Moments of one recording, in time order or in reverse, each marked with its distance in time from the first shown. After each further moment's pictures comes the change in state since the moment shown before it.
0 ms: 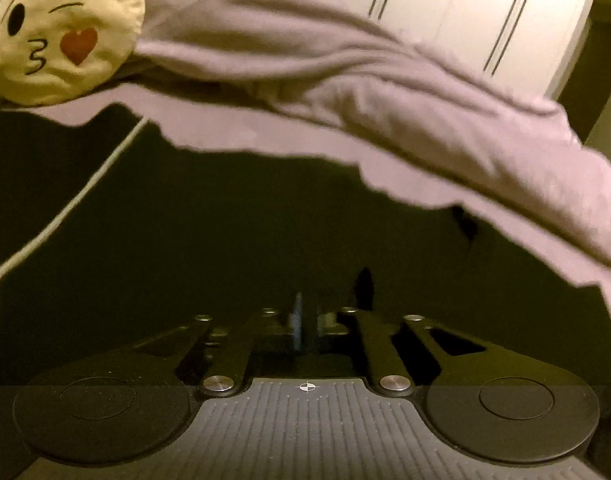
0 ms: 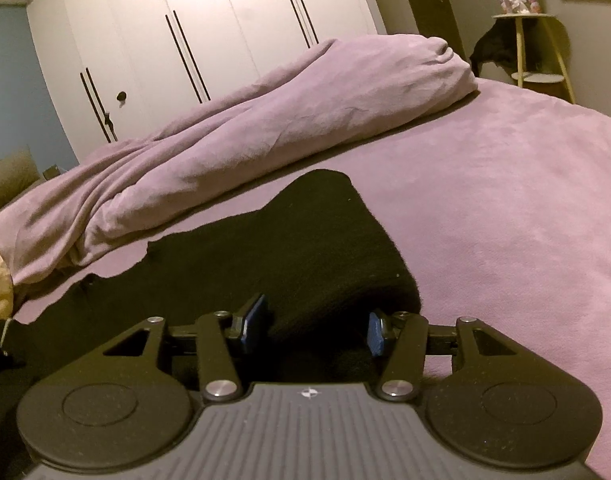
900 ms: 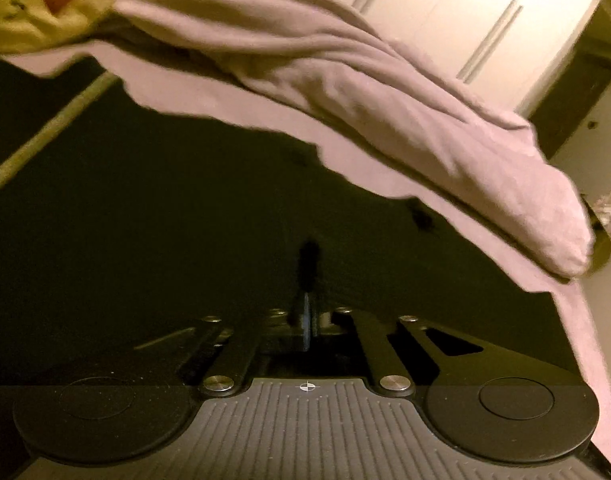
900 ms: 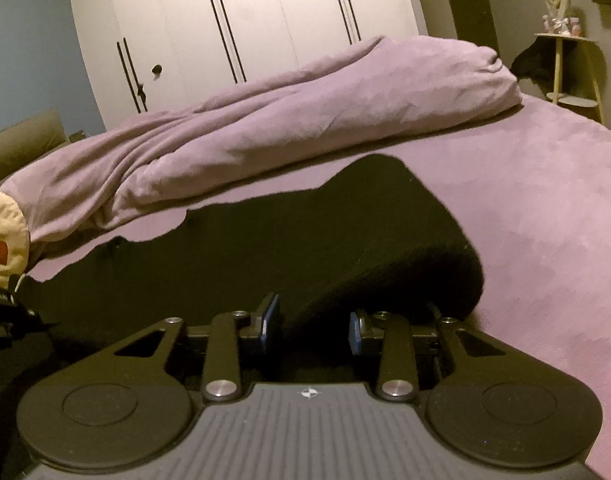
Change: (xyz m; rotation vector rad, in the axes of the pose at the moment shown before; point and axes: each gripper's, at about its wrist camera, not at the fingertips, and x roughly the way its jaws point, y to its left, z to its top) left arm 0.004 0.004 -0.006 -0.102 0.013 -0.127; right arm 0.002 0.037 -0.017 -0.113 0.037 0.050
